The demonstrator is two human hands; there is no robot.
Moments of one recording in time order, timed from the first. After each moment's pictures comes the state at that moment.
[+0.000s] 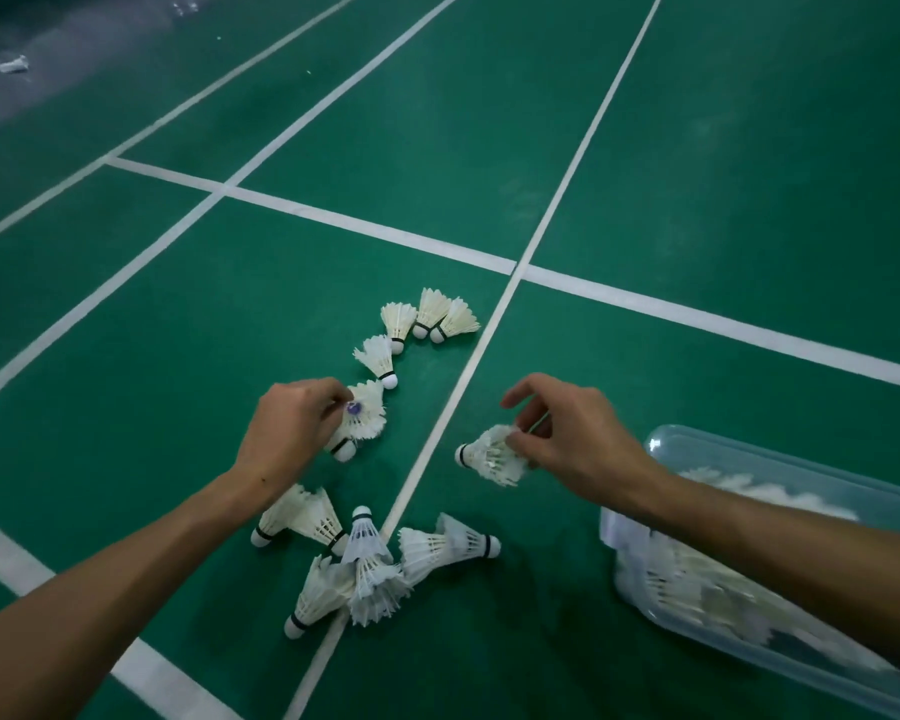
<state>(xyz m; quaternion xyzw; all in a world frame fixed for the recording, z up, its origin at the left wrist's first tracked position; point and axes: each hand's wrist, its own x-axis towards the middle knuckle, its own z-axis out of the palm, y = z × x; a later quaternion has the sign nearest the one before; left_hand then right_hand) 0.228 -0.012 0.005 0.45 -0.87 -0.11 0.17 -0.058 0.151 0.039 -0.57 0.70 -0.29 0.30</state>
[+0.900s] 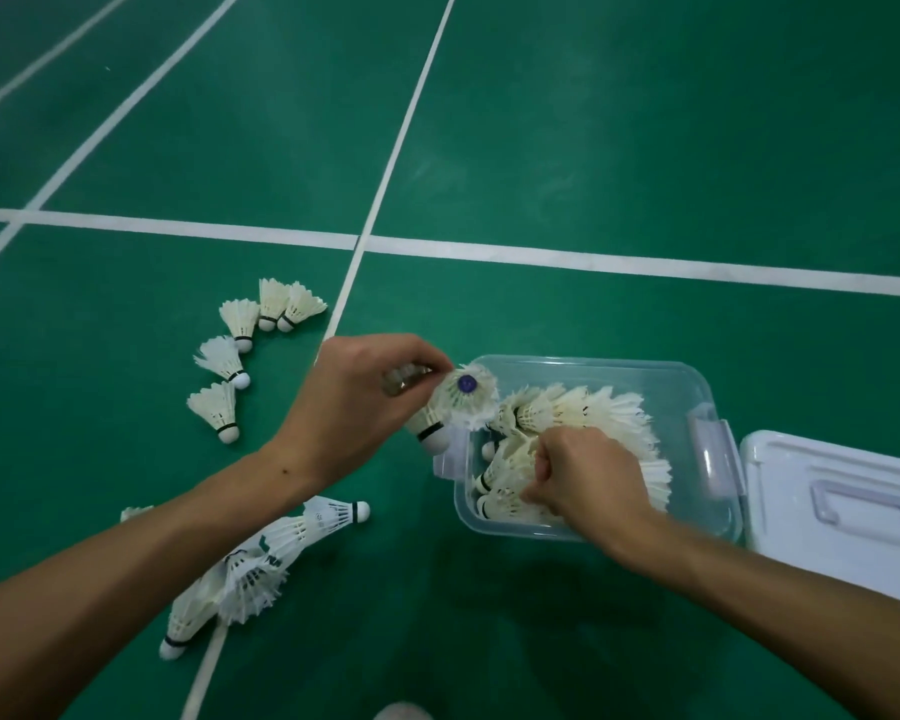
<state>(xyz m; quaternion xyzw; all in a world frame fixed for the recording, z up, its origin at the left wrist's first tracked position) 0.027 0.136 0.081 0.17 -0.92 -0.27 0.22 -0.134 0.326 -0.011 -0.43 0.87 -0.11 0.20</state>
